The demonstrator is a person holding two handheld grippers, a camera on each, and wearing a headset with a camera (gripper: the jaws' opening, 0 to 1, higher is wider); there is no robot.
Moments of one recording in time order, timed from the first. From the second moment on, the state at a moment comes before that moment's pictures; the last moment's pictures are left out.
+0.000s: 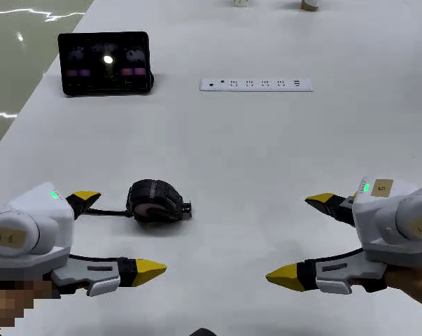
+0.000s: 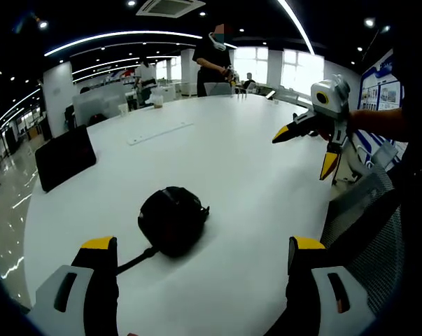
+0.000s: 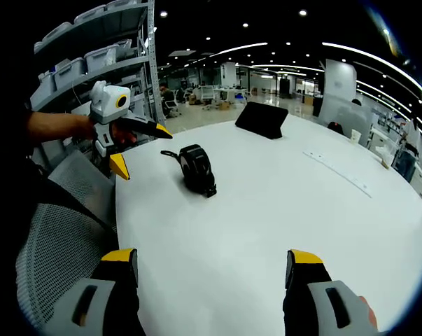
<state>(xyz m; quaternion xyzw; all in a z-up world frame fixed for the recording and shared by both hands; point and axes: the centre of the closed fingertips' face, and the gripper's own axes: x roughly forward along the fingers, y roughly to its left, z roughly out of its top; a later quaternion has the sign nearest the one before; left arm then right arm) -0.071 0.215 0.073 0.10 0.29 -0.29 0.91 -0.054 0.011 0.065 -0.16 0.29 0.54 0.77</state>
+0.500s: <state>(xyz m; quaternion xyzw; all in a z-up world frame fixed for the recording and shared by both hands) -0.061 0.213 0.065 0.12 0.30 -0.31 0.89 -0.043 0.025 0.058 -0.19 0.29 0.56 0.75</state>
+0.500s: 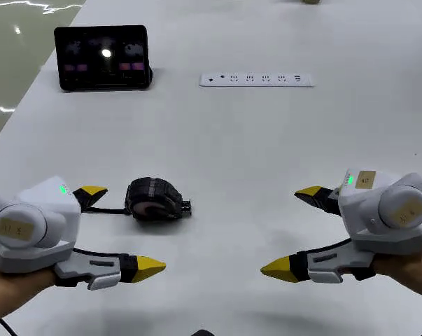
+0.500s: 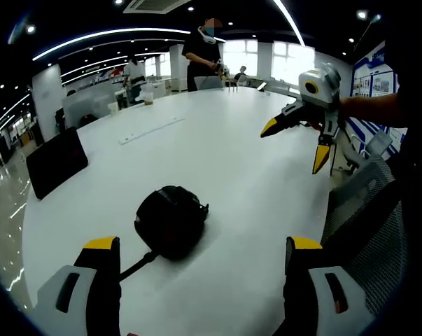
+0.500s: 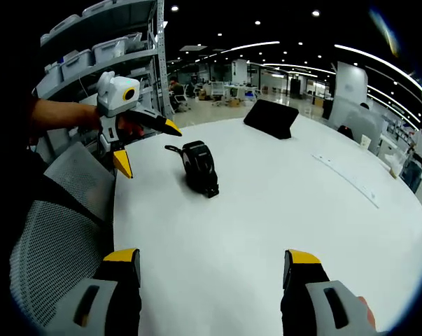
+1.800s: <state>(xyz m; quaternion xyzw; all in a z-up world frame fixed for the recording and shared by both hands) -0.026 0.222 0.054 0.20 0.33 -0.38 0.84 -0.019 0.080 0.043 -0.25 0.25 0.65 0.67</state>
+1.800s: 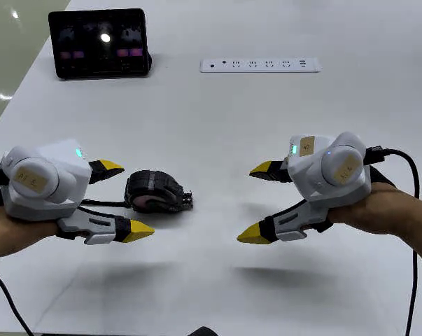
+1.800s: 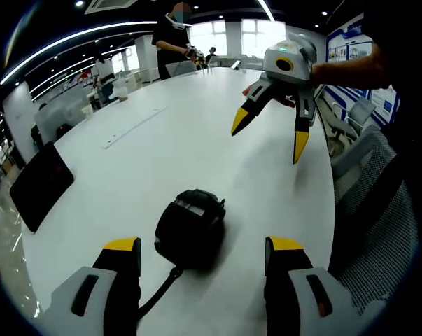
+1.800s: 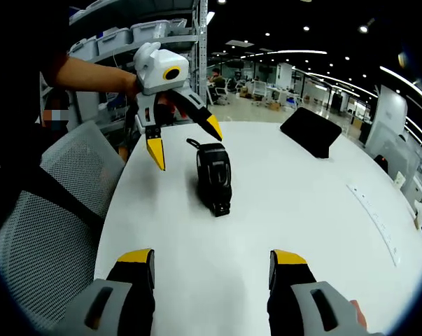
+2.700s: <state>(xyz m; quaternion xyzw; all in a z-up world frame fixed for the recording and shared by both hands) -0.009 0.221 0.042 0.26 0.35 -0.44 0.79 -0.006 0.124 0.032 -0.29 0.21 0.69 0.63</state>
